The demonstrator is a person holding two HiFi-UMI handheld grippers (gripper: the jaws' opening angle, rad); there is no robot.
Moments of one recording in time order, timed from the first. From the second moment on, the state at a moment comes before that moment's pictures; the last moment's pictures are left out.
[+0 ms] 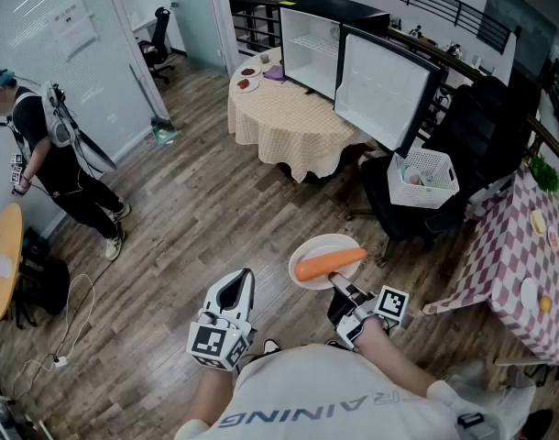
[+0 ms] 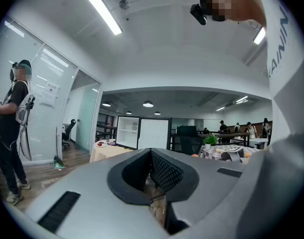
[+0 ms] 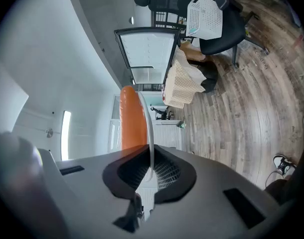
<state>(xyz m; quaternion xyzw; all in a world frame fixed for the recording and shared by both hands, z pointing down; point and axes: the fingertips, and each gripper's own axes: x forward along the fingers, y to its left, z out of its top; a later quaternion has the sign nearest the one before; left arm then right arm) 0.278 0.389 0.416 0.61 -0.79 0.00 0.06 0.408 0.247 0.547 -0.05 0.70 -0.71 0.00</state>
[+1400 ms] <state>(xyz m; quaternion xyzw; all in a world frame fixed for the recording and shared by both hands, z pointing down) 0.230 0.457 0.440 0.62 -0.78 0.00 0.08 0.357 0.309 0.544 -0.05 0.71 -0.70 0.03</state>
